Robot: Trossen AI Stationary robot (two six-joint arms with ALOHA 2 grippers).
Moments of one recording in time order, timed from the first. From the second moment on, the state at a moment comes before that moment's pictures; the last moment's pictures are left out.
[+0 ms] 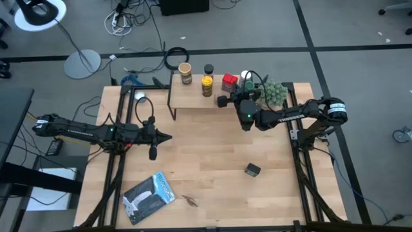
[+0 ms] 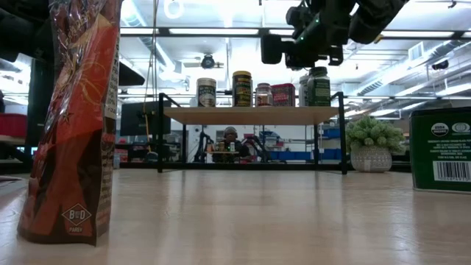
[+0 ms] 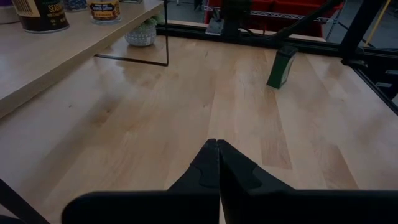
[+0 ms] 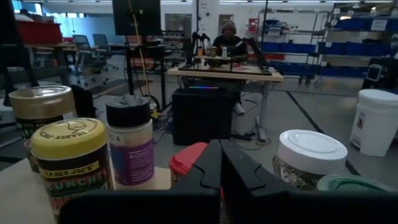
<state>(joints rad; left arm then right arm) -0.10 0.62 0.24 0.08 -0.21 -0.16 -0.11 1.55 0.86 0.72 1.26 -0.01</state>
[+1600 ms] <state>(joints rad) -0.10 0.62 0.24 0.07 -0.21 -0.16 -0.34 1.55 1.63 -0.90 0.52 0.70</state>
